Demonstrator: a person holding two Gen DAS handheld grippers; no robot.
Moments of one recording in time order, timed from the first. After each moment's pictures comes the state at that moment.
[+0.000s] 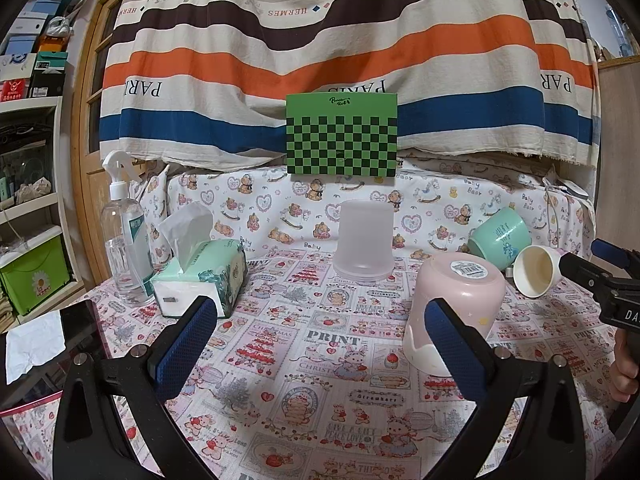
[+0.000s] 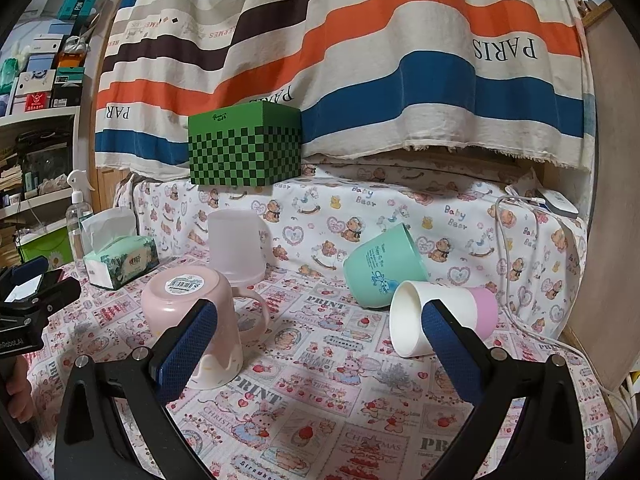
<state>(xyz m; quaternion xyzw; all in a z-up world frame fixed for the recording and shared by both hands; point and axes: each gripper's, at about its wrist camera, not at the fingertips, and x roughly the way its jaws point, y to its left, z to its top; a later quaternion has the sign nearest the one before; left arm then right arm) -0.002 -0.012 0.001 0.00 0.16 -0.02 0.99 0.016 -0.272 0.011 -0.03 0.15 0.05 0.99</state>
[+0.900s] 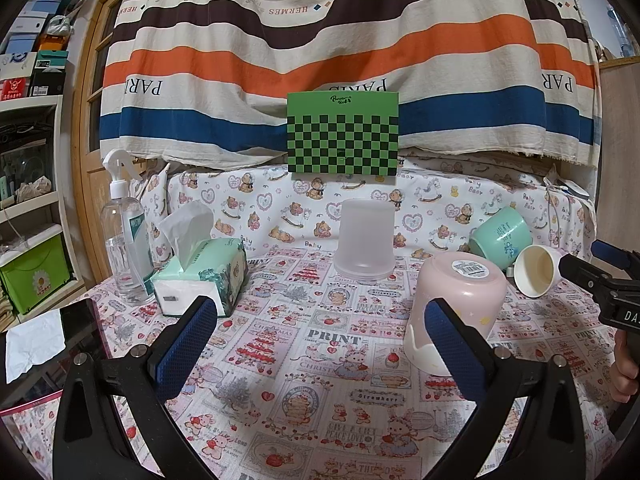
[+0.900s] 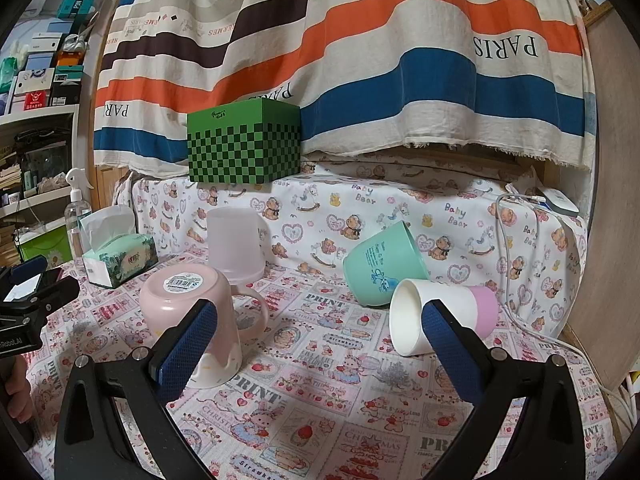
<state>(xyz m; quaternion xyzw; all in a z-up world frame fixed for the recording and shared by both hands) -0.001 -0.012 0.000 0.00 0.16 -0.02 0.99 0.016 -0.273 0.011 -0.03 0.15 0.05 0.99</state>
